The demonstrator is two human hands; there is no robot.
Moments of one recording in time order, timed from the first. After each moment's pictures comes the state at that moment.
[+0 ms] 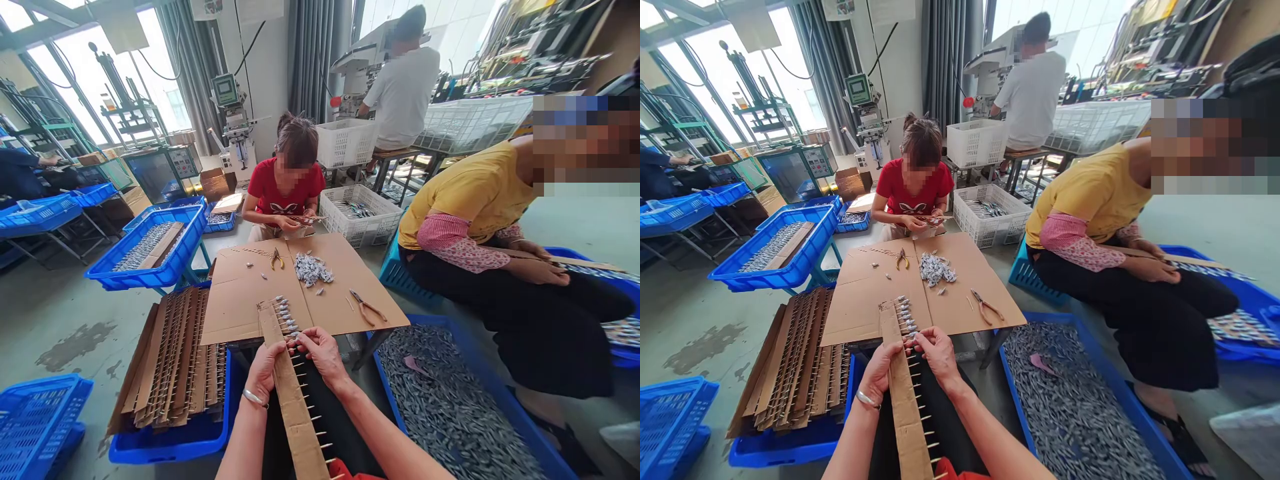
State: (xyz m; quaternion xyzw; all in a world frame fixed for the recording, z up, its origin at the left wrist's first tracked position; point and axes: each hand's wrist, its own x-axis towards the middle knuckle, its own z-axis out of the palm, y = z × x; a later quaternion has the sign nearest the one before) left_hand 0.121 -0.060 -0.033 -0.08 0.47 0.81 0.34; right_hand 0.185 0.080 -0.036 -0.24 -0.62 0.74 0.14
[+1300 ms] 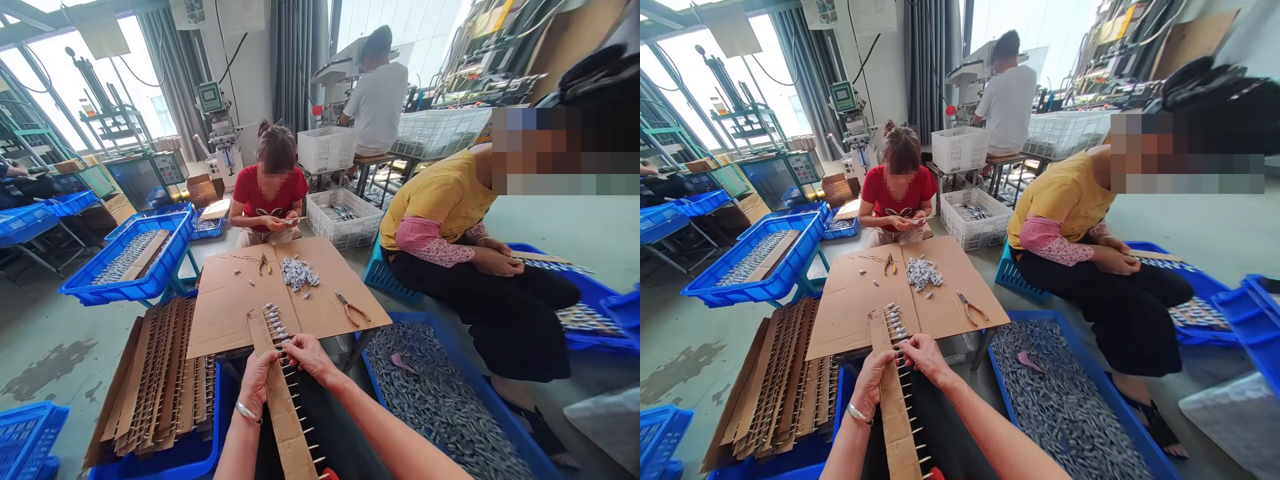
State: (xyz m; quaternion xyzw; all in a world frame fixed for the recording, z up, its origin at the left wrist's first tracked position) left_hand 0.127 -0.053 -0.030 -0.10 0.53 0.79 0.30; right_hand 0.177 0.097 -0.023 -0.17 -0.71 0.69 0.01
